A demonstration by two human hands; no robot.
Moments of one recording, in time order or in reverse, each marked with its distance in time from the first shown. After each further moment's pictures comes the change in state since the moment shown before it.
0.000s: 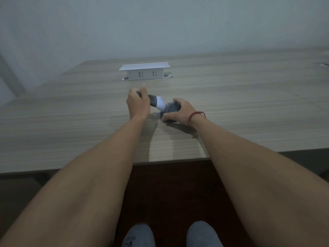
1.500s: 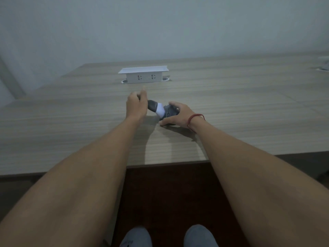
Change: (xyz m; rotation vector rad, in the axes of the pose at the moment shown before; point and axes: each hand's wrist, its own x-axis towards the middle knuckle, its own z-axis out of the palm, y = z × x) left_hand 0.012 -0.008 0.000 -0.042 -0.168 -0.035; right_hand -0.003 0.002 -0.006 -0.006 -0.069 -0.006
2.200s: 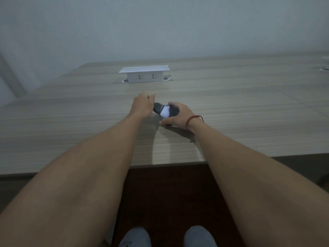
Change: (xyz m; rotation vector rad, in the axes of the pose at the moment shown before) left_hand 0.001 0.011 0.006 0.320 -0.137 0.090; right_hand 0.005 0.002 0.006 0.002 0.046 -0.044
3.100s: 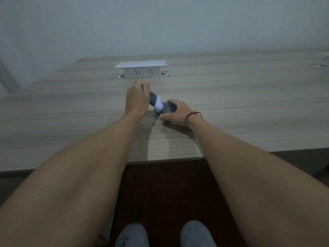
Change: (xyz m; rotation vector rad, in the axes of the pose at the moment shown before) left_hand -0.001 -0.002 0.003 -0.029 0.247 0.103; right_hand -0.008 -0.001 -0.001 -0.048 -0.007 -0.023
